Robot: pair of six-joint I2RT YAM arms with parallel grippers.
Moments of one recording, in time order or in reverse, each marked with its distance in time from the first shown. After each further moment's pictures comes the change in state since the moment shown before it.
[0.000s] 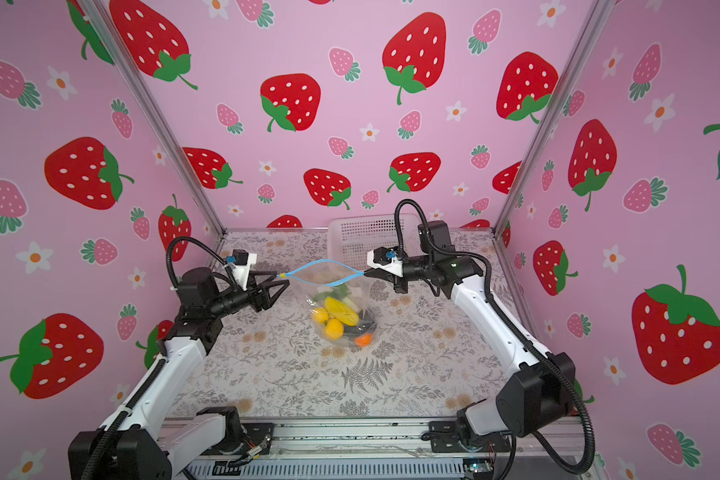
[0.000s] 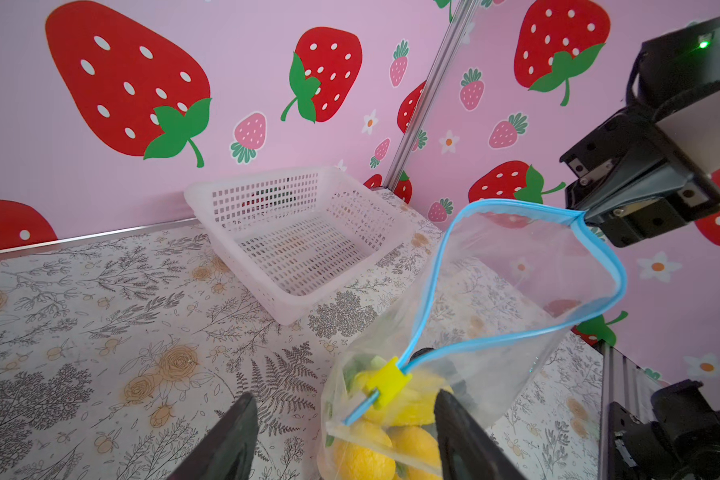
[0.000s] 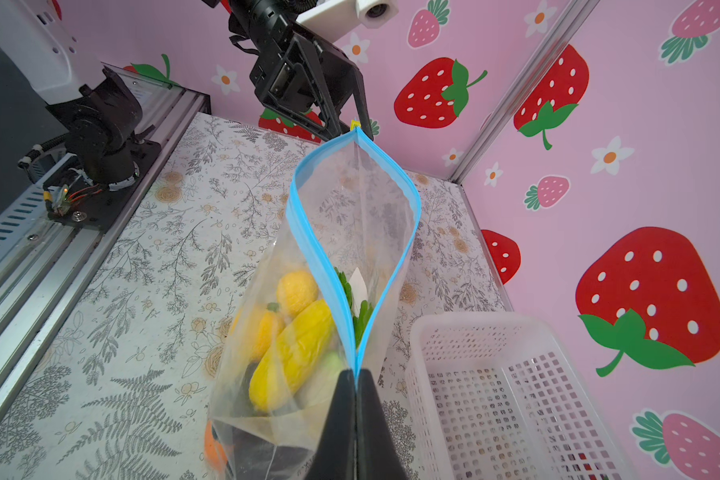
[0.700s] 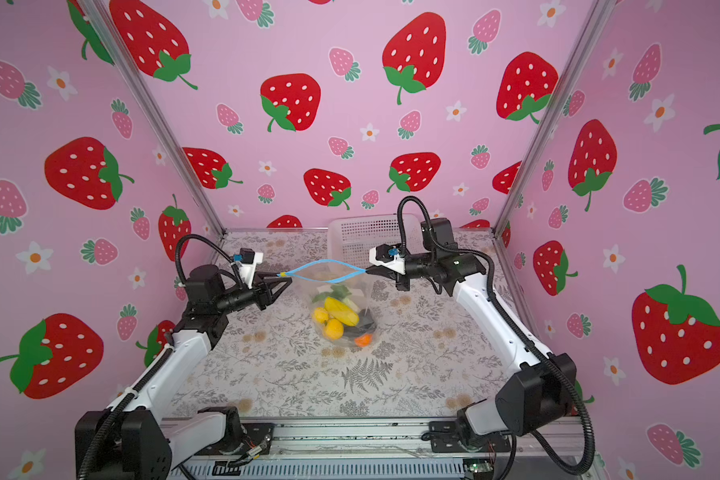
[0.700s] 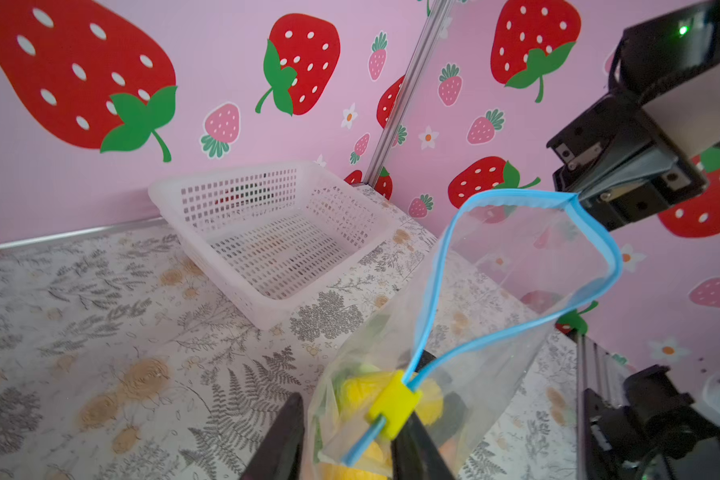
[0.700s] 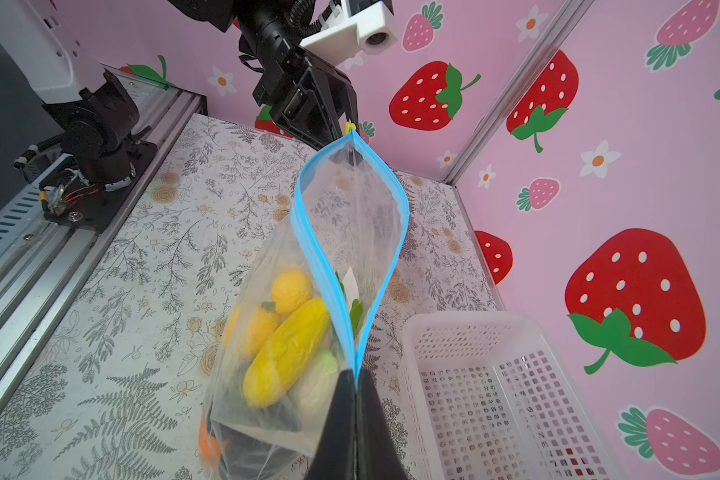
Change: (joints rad) left arm -0.021 0.066 0.001 0.075 0.045 -0.020; right arm -0.014 0.002 0.017 -0.015 -0.006 -0.009
